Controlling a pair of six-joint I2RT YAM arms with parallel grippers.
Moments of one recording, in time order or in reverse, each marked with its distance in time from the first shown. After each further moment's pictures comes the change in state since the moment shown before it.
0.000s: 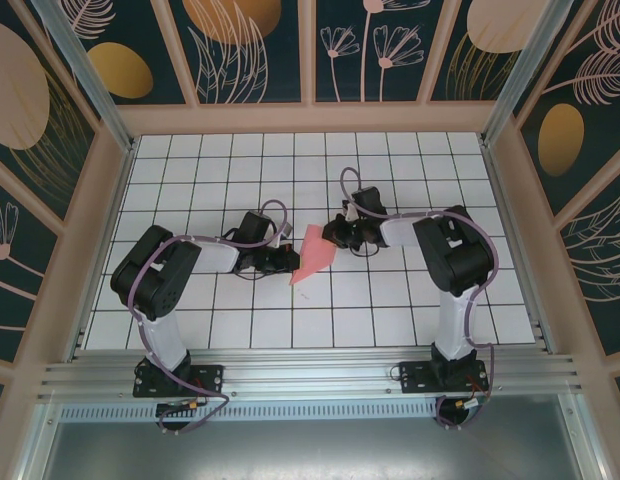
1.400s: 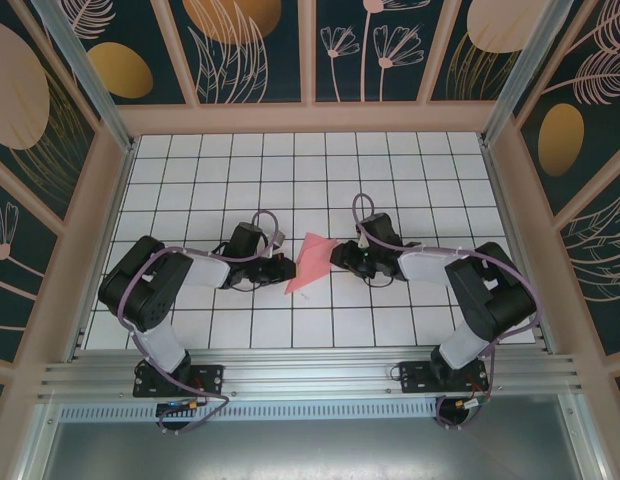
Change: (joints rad) left arm -0.004 -0.103 -0.174 0.154 0.028 -0.093; right arm 0.101 -0.373 -0.365 -0.021 0.166 0.053
